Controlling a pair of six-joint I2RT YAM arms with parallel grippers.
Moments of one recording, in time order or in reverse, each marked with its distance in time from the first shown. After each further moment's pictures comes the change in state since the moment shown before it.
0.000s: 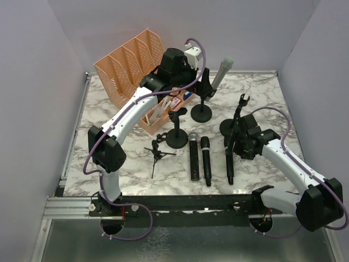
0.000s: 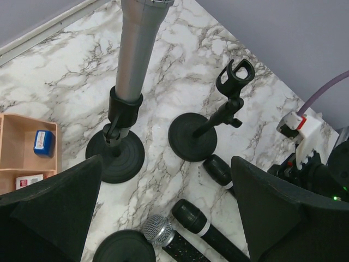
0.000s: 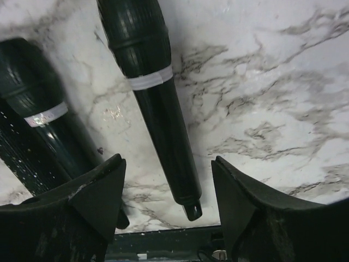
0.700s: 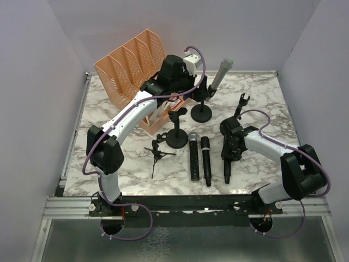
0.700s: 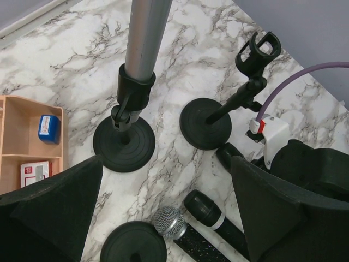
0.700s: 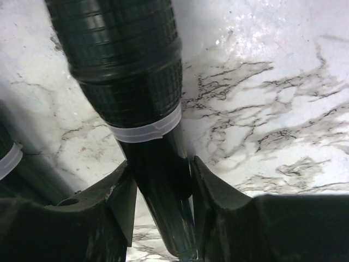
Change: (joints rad) left arm -0.006 -0.023 -0.133 0.060 -0.018 0.052; right arm 0.071 0.318 -0.051 0.159 0.007 0.055
